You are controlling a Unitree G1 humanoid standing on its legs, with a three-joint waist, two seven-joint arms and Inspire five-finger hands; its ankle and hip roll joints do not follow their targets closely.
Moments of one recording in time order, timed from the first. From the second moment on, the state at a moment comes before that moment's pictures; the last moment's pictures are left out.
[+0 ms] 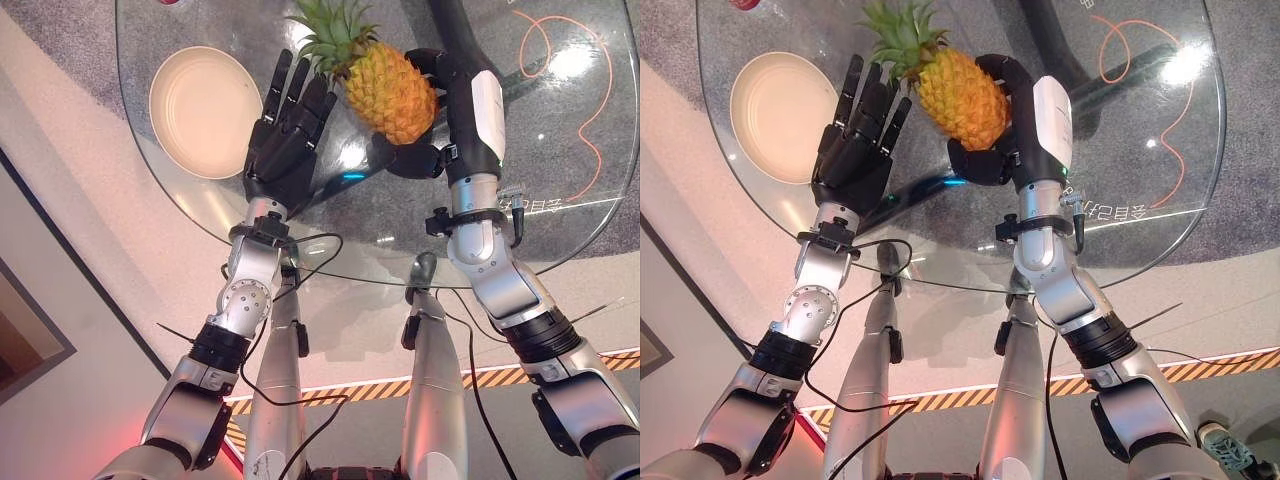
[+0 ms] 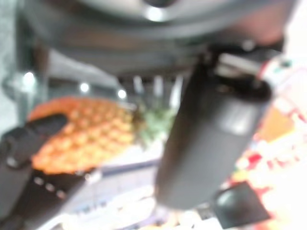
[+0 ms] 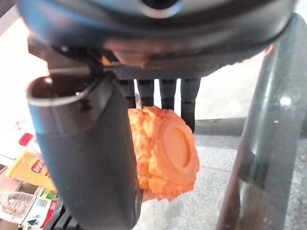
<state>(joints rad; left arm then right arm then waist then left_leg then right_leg) -0.66 0.25 -0.24 0.18 -1.32 -0.22 -0.06 -0.74 -0.54 0.38 0.06 -0.19 0.13 -0.47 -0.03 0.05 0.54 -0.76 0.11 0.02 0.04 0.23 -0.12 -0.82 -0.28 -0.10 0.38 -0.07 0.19</state>
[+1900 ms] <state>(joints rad) -0.65 0.24 -0.21 0.15 -1.22 -0.31 0.04 -0.78 -0.51 0.41 -0.02 -0.20 0.17 -0.35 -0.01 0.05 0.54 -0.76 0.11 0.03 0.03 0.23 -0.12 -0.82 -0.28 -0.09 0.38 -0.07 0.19</state>
